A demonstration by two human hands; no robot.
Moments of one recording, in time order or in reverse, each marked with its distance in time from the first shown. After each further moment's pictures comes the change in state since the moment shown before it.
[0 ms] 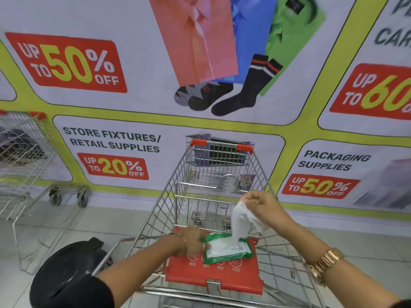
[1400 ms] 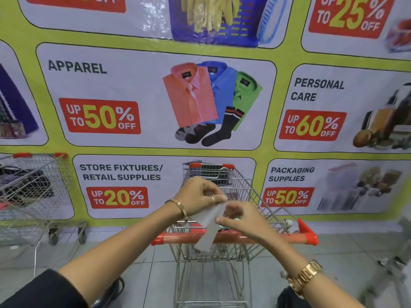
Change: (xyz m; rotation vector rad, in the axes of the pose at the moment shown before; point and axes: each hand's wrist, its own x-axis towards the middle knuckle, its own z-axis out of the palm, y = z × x) left_hand -0.337 0.050 -0.013 -0.206 0.658 0.706; right_hand -0.285 -0.088 0.102 -0.193 0.094 -0.383
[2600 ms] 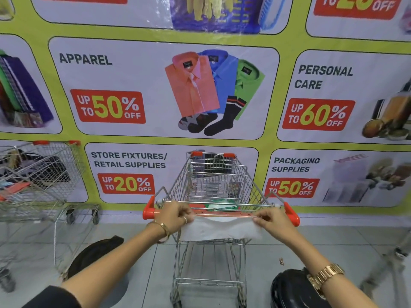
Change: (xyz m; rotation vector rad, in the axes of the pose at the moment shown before) left_hand -0.060 -0.044 0.069 0.153 0.015 -0.384; right_hand -0.065 0.099 -0.052 -0.110 0.045 0.254
